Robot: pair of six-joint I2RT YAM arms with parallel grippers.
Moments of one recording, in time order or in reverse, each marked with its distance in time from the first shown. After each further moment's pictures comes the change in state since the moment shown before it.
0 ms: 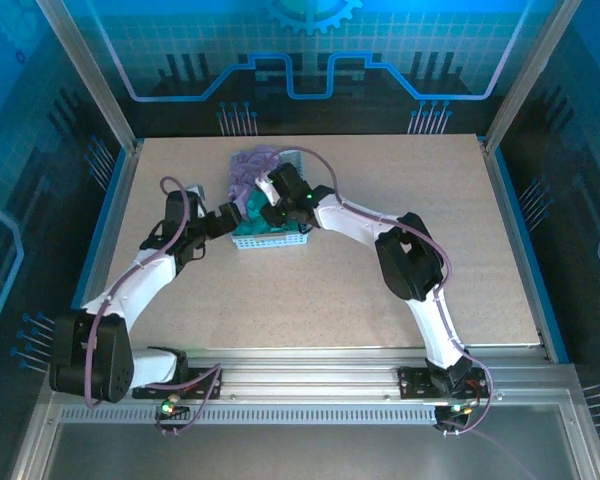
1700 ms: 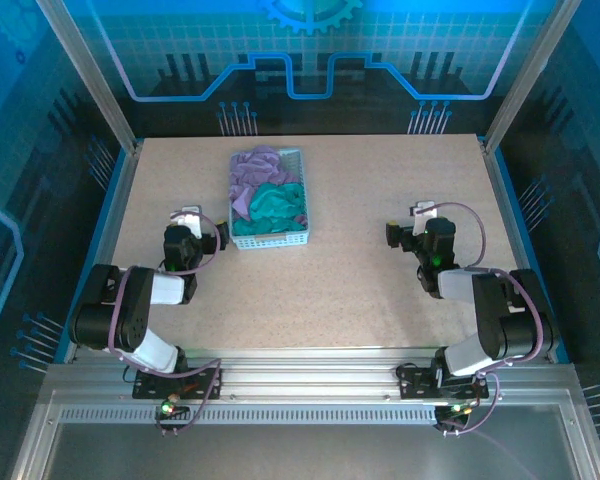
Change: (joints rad) left arm 0.089 0.271 -0.393 0.995 -0.119 0.430; right arm -0.643 -0.714 -1.357 1.049 0.069 -0.035
